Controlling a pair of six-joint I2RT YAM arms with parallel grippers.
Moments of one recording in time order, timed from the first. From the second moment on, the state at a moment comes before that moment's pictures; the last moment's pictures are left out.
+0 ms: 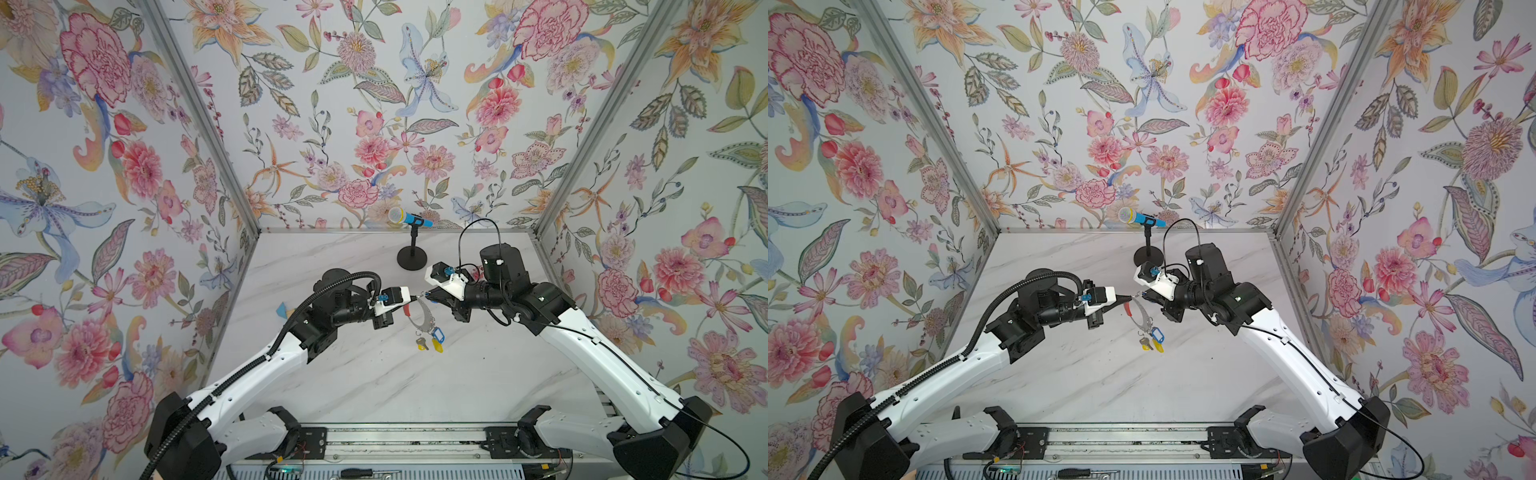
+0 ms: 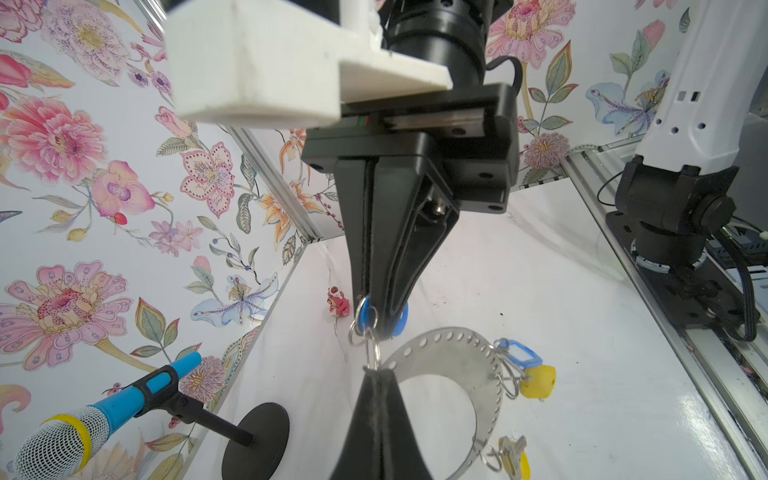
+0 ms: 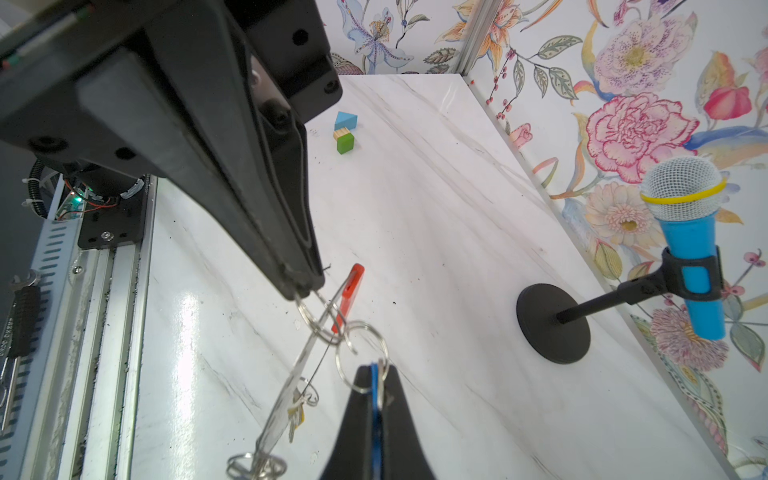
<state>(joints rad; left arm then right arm) -0.67 1.16 0.89 0.12 0.62 0.52 0.59 1.22 1.26 -0.67 -0.49 -0.57</state>
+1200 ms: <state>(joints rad) -0.73 1.23 0.91 0.13 0.58 0.24 0.62 1.15 1.24 -0.69 -0.42 -0.56</state>
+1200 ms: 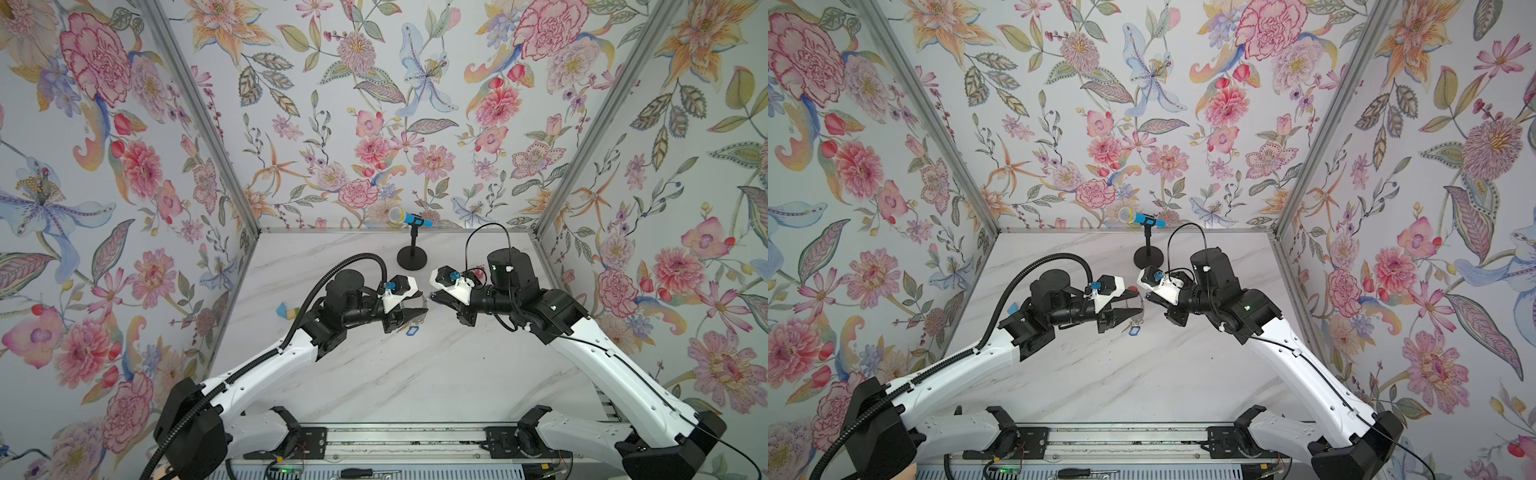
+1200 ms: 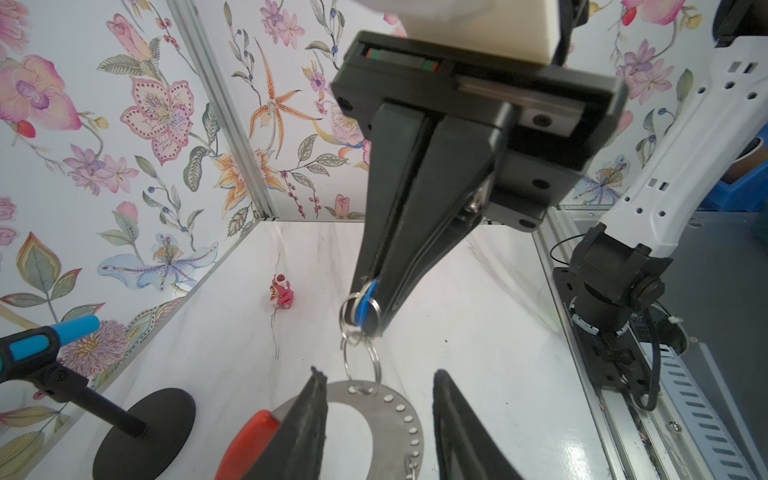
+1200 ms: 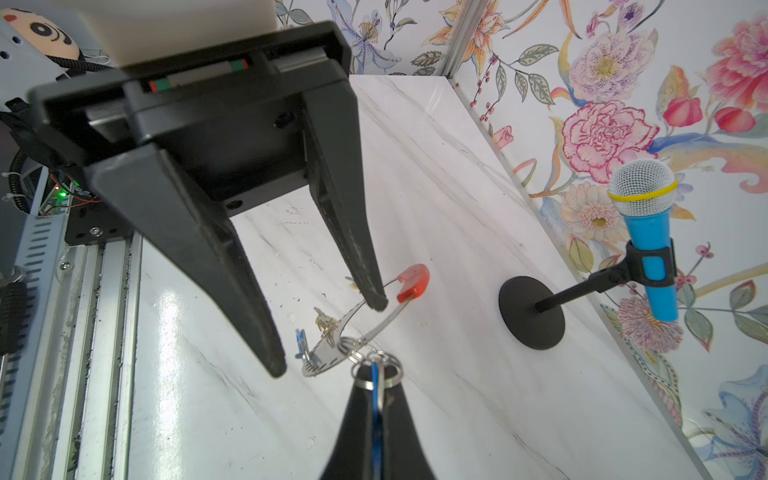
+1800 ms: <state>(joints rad) -0.74 1.27 0.96 0.08 0.51 0.24 0.67 1.19 1.26 -0.68 -0.35 -0.56</state>
